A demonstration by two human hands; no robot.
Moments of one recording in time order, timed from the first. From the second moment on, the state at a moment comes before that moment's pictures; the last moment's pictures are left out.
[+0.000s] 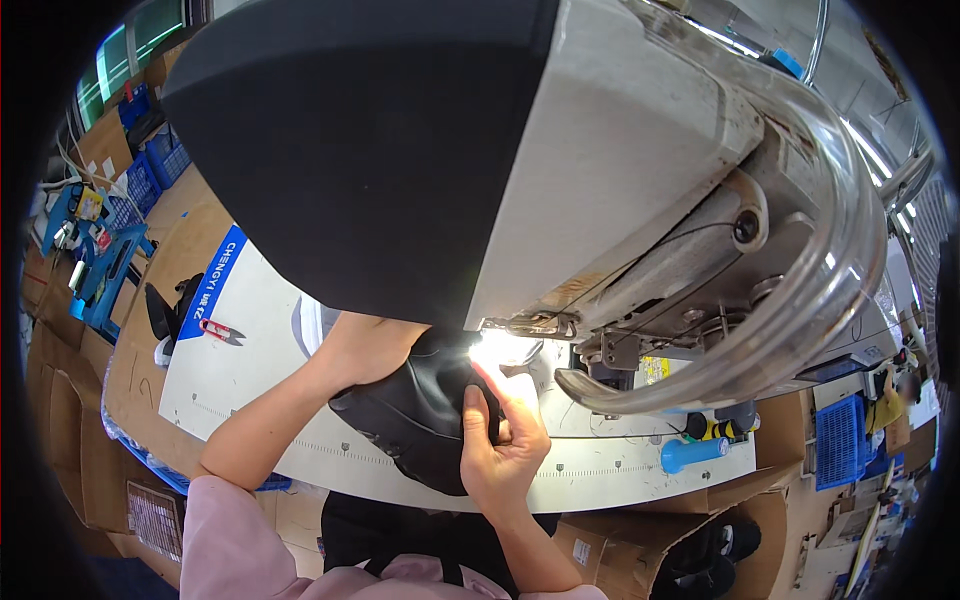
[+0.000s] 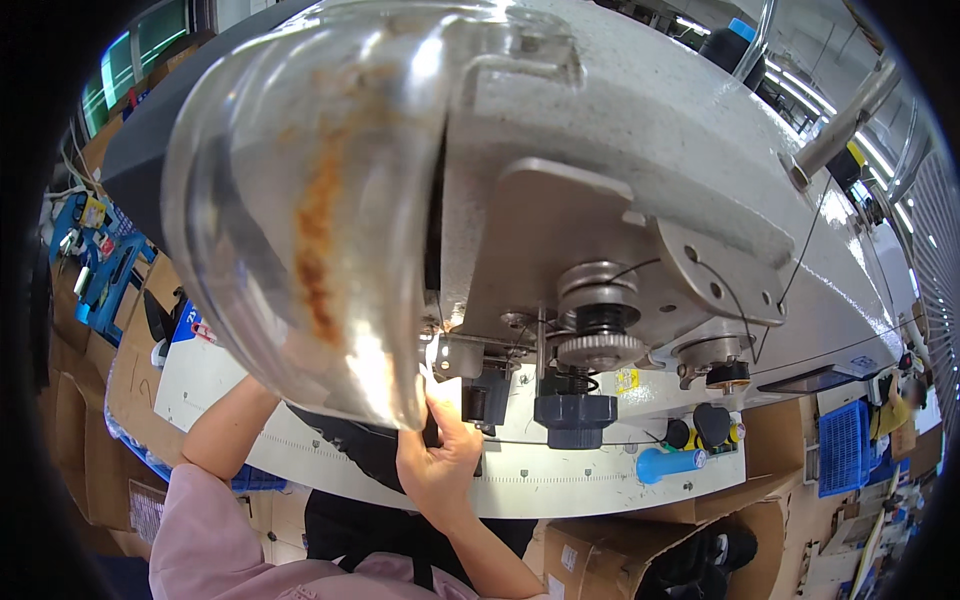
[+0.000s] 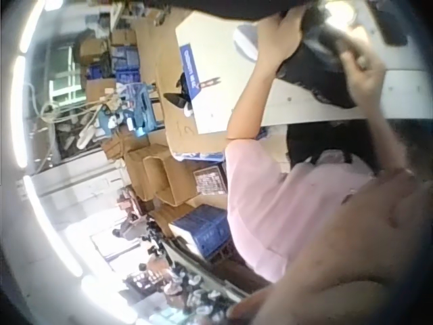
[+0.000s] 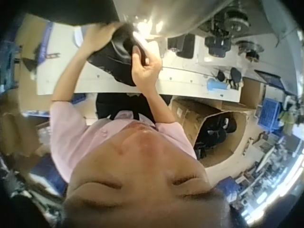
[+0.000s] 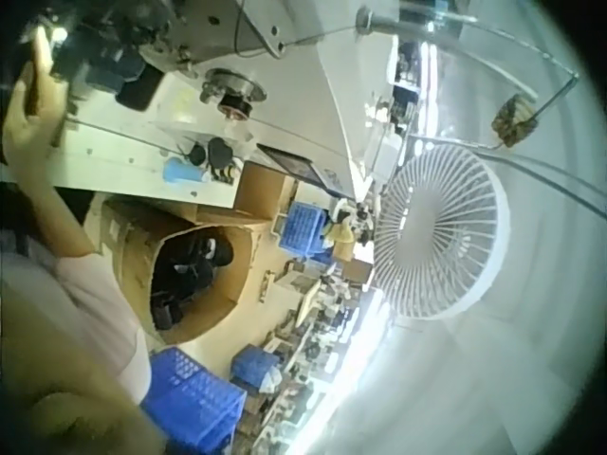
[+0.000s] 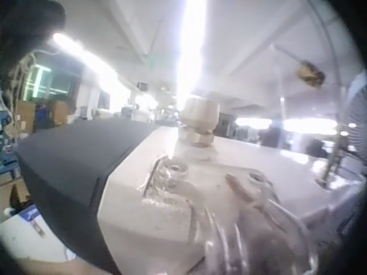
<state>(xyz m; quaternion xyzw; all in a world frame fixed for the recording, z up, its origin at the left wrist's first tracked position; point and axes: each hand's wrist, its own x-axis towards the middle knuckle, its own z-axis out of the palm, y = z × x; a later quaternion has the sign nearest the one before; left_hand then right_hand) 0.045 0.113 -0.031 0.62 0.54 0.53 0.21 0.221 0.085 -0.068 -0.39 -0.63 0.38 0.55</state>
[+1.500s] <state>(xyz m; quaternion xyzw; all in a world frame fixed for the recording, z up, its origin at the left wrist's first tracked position) 0.036 0.127 -0.059 0.71 0.61 0.34 -0.01 0.226 0.094 -0.061 -0.32 -0.60 0.46 0.56</state>
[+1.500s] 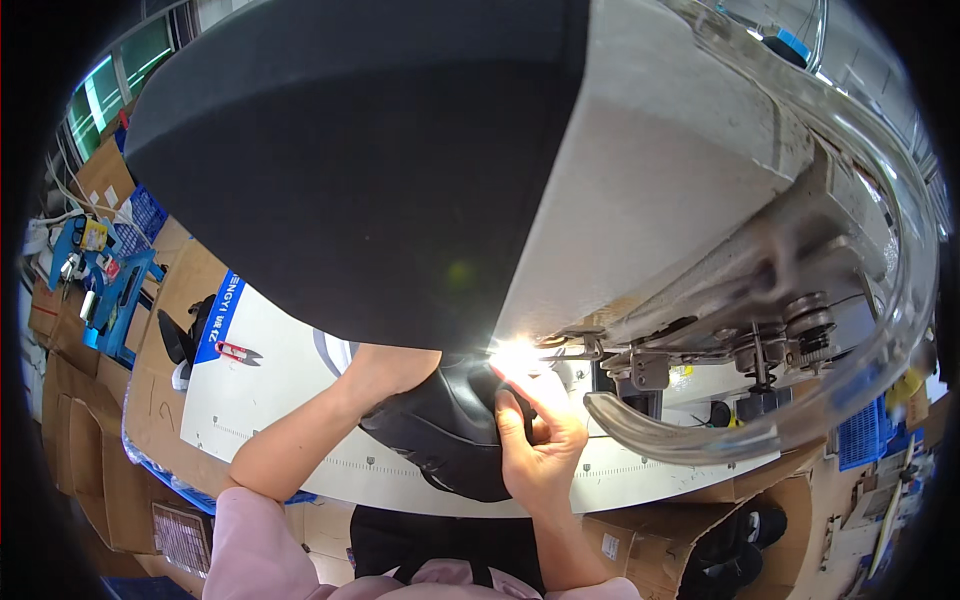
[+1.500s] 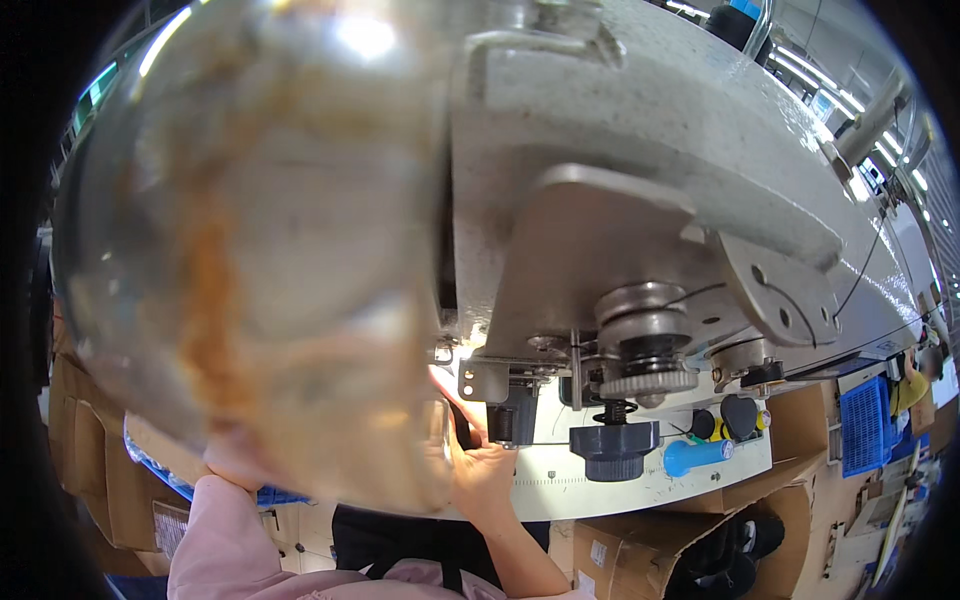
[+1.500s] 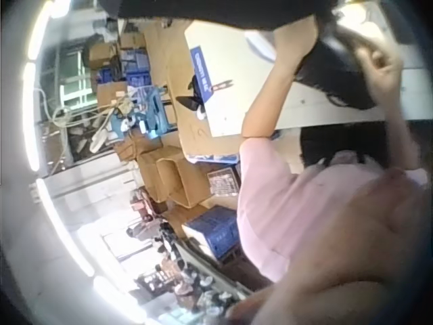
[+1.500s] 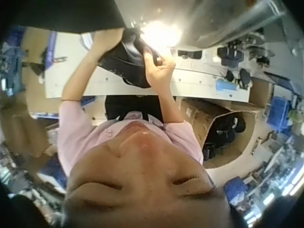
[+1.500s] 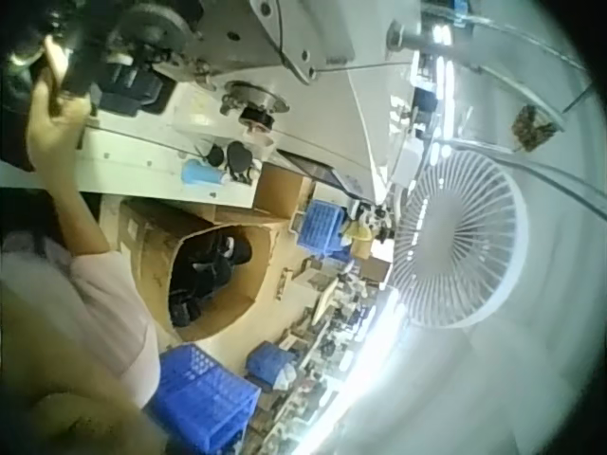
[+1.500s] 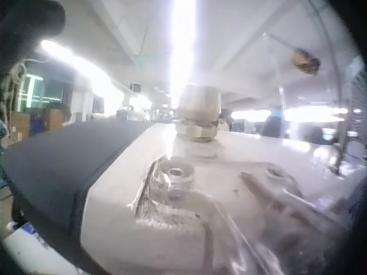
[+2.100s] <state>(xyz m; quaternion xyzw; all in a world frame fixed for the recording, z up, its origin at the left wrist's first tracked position) 0.018 0.130 -0.037 0.69 0.56 0.45 0.01 0.203 0.080 -0.060 -0.45 -0.66 0.29 0.52</state>
